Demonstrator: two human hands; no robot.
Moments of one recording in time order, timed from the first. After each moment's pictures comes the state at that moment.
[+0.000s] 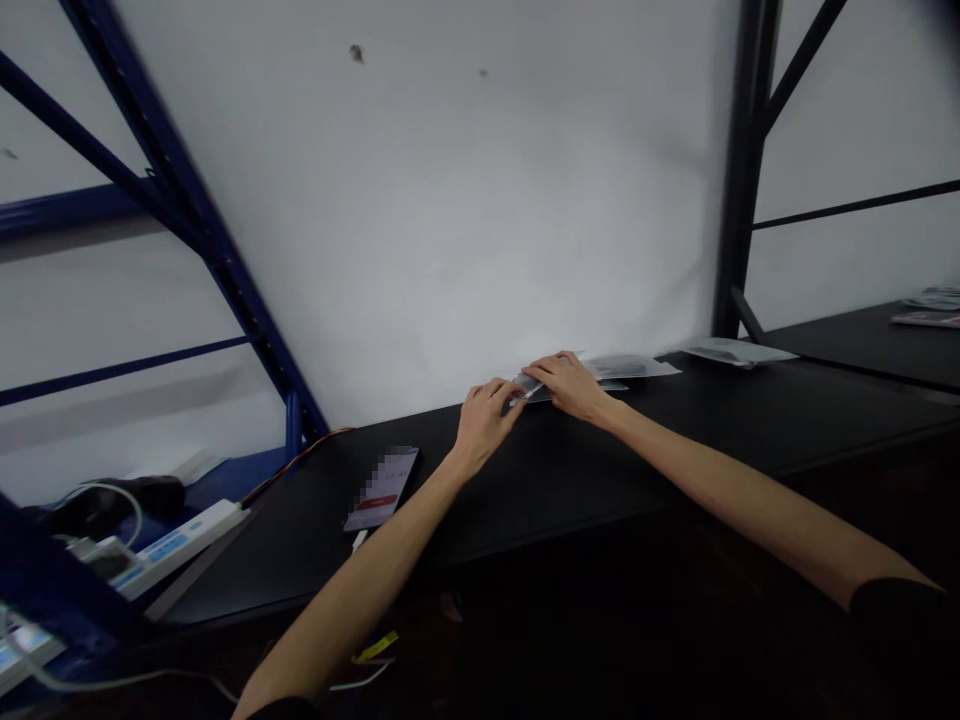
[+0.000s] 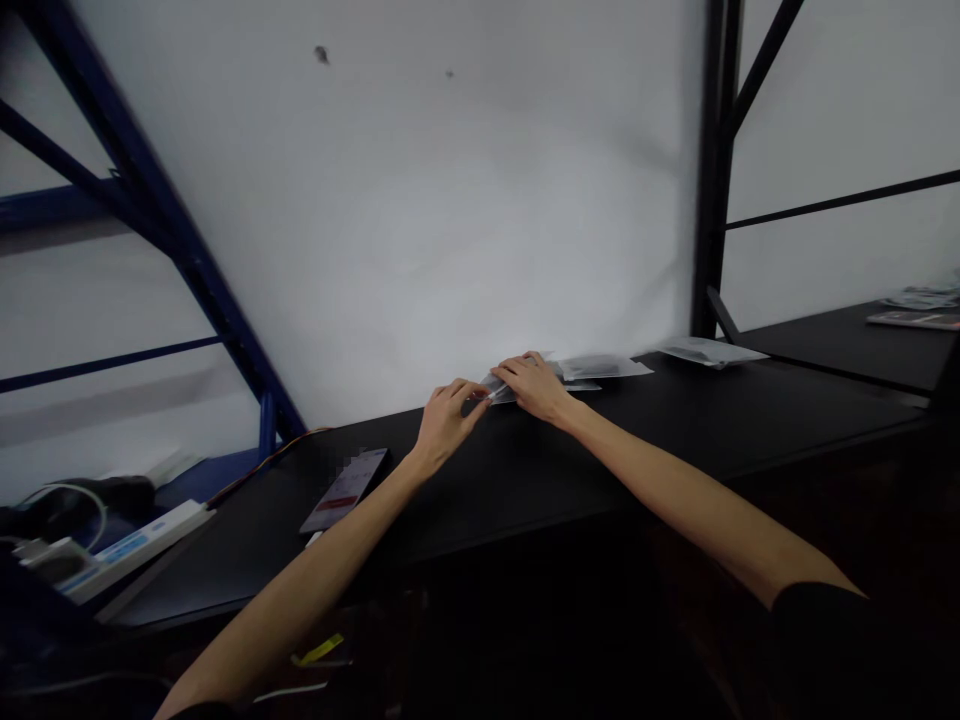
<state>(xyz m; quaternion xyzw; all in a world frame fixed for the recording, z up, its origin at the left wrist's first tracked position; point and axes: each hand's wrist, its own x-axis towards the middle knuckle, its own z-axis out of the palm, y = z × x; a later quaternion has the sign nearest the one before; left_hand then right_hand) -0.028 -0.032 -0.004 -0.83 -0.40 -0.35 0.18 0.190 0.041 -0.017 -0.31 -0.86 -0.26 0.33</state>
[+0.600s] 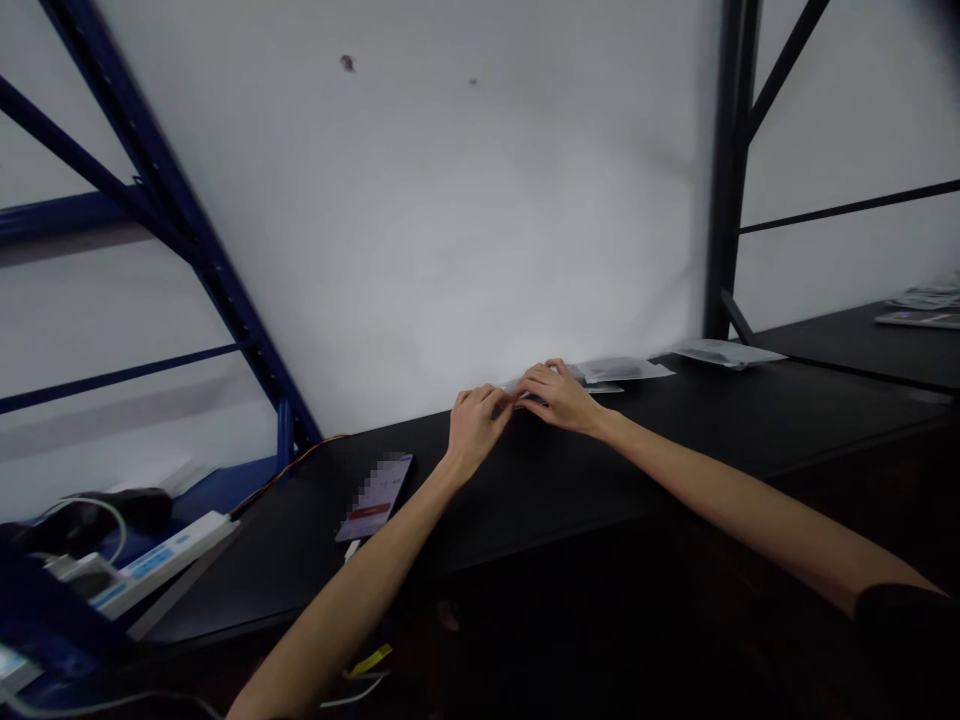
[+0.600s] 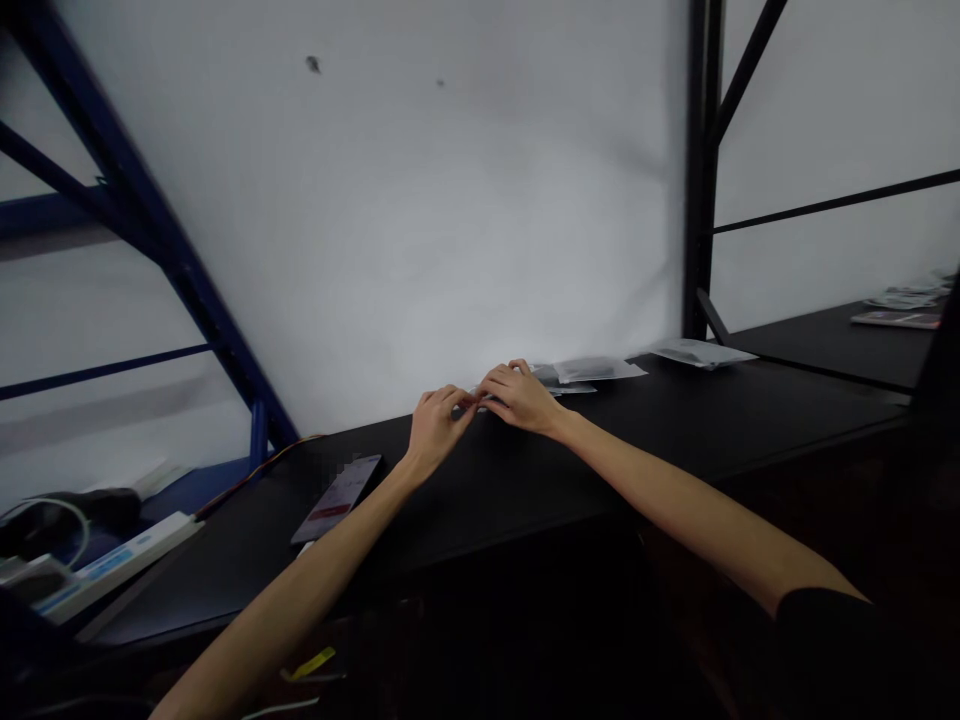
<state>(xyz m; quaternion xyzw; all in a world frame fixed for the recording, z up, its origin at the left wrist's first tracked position) -0.033 -0.027 -0.007 -0.81 -0.42 -0.35 0.21 0.181 0.011 -0.009 -0.21 -0.87 -0.19 0.41</state>
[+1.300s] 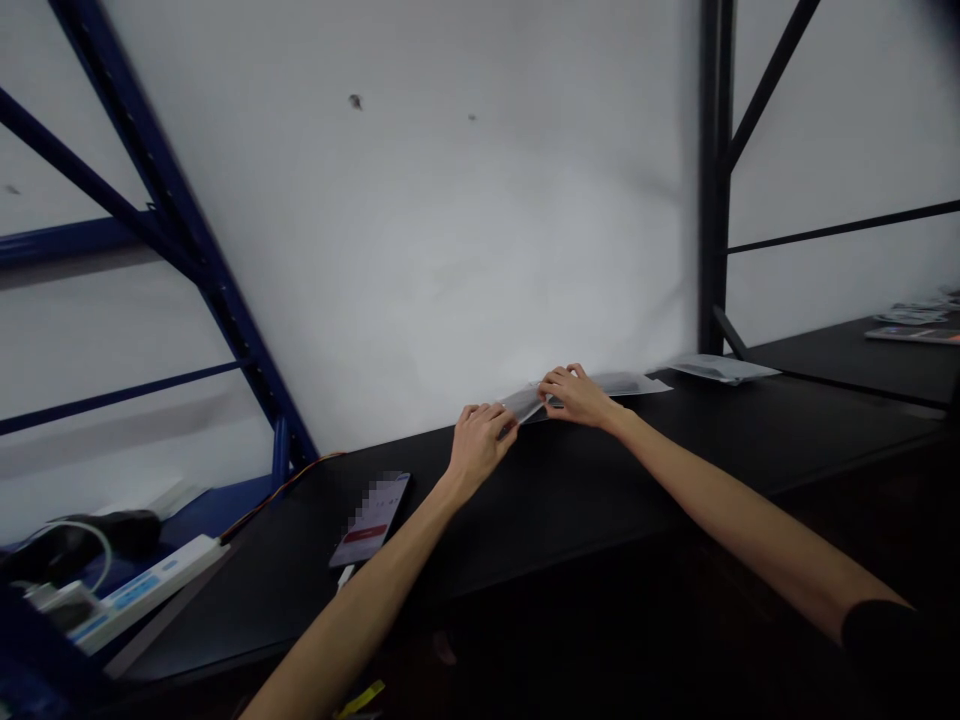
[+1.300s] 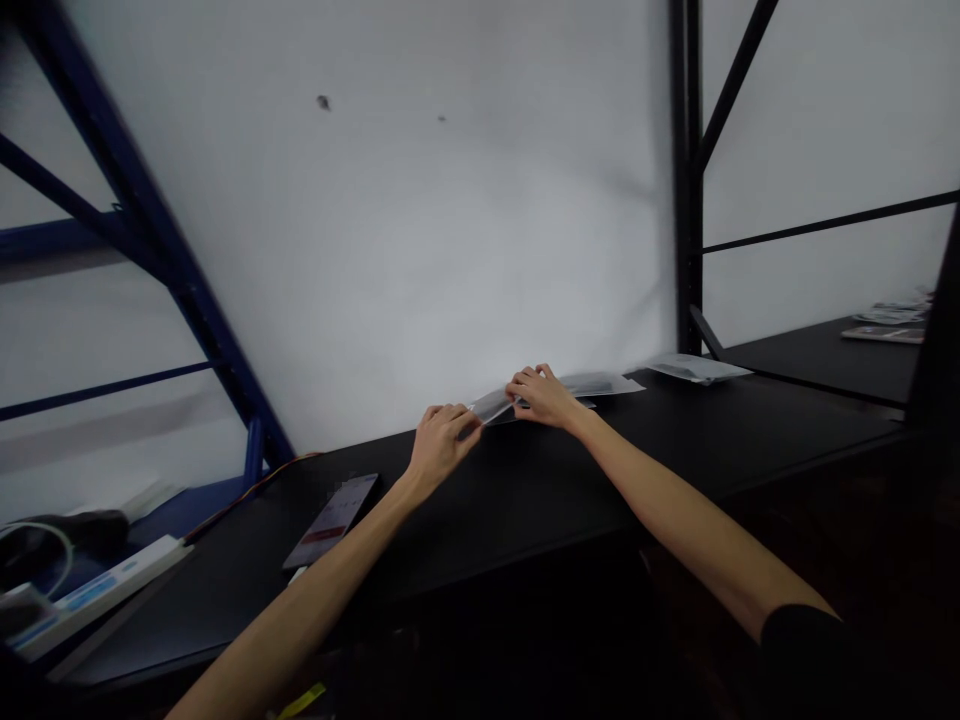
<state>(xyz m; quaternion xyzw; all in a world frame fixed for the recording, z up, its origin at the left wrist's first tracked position) -0.028 -0.031 0.000 -0.84 -0.39 -0.29 0.24 0.222 0.058 -0.012 -0.31 -0.86 -0.26 0.32</state>
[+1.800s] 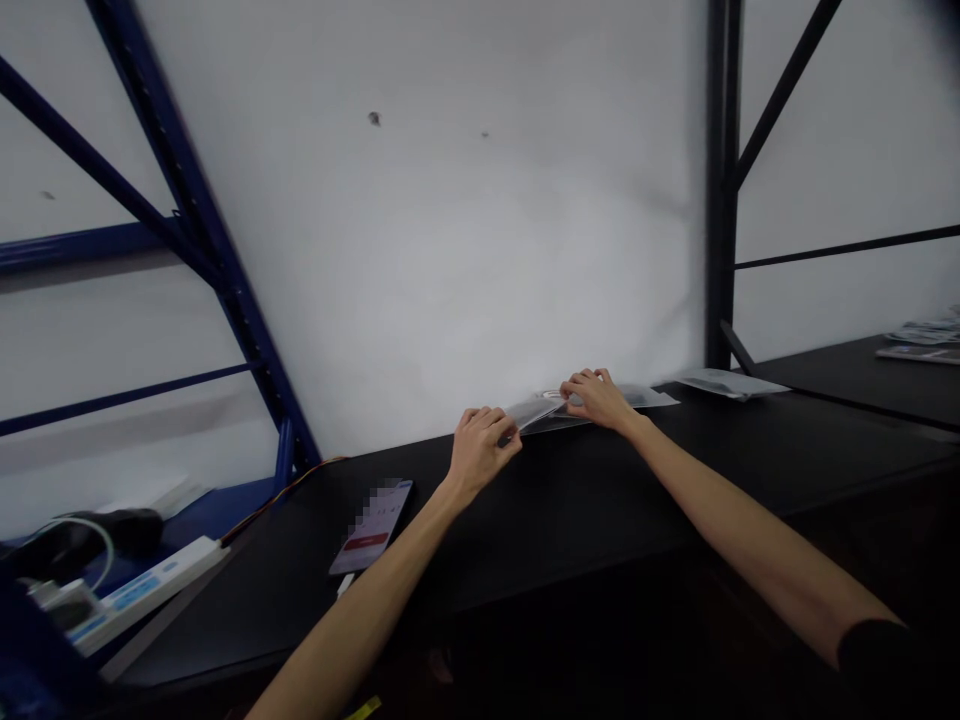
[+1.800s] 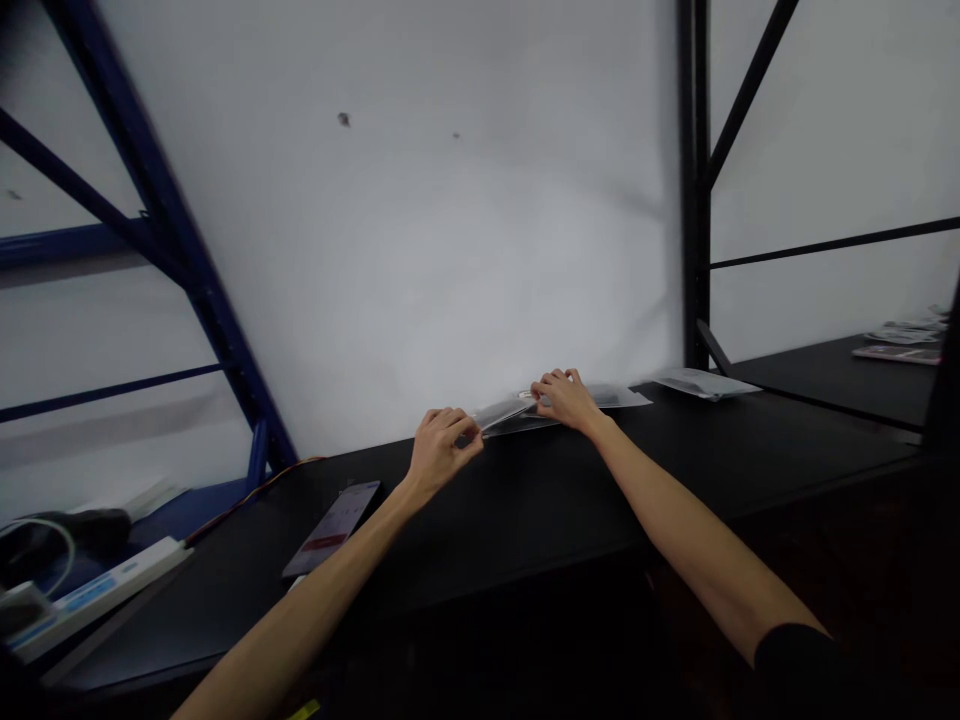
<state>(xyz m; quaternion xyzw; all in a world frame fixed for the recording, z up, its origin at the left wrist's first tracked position) -0.033 -0.030 0.005 -0.82 -0.38 -0.33 0.26 0.250 0.078 -0.014 -0.42 -0.82 -0.26 0.31</state>
